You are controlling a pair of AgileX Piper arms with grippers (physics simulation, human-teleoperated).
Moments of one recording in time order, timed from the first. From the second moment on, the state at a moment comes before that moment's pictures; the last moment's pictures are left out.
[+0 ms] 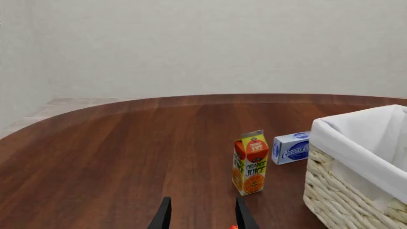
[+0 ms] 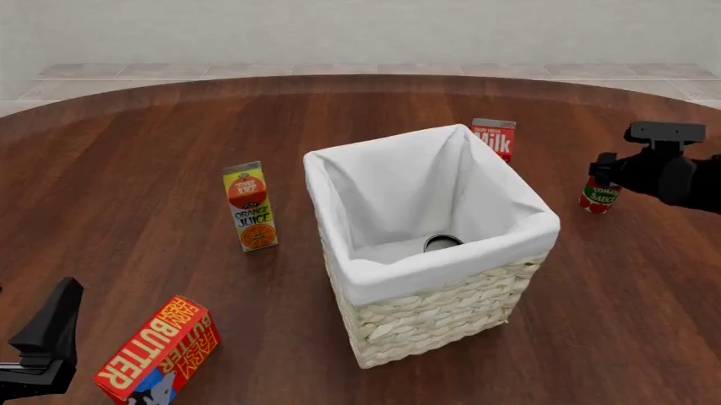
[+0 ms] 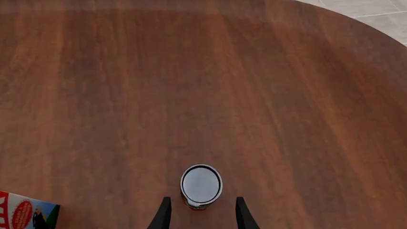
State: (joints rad) left arm -0.01 0.02 0.00 -0.02 0.00; right arm -0.29 1.95 -1.16 -0.16 -0.09
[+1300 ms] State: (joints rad) left arm -0.01 0.02 0.00 -0.02 0.00; right arm -0.29 2.09 -1.25 -0.17 -0.08
